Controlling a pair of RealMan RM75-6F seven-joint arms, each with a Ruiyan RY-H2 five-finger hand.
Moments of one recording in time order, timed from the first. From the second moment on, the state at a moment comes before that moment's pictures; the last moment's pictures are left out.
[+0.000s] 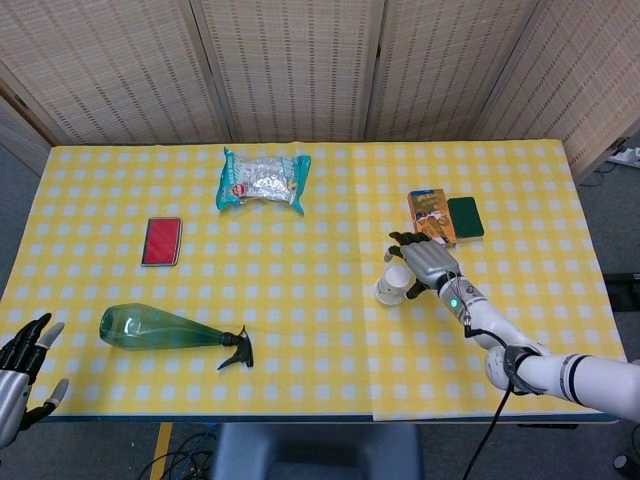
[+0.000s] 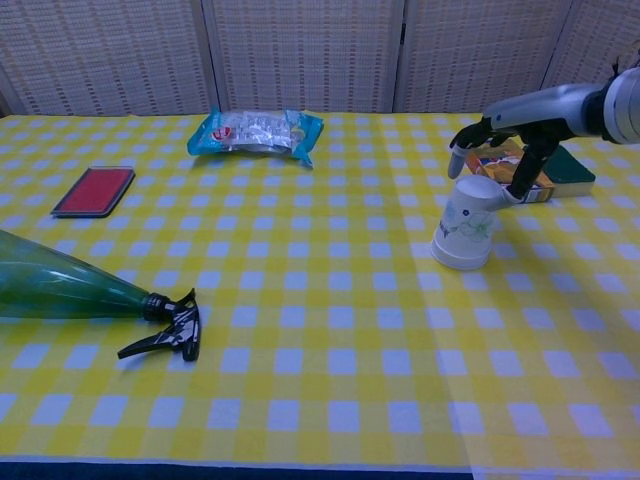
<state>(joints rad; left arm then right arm) -0.01 -1.08 0.05 -1.55 1.70 1.64 -0.09 1.02 -1.20 0.05 -1.60 -0.67 0.63 -0.25</state>
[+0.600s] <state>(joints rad) -0.02 -1.08 0.05 -1.54 1.70 1.63 -0.09 1.02 -1.17 0.07 -1.63 -0.67 0.68 -0.25</state>
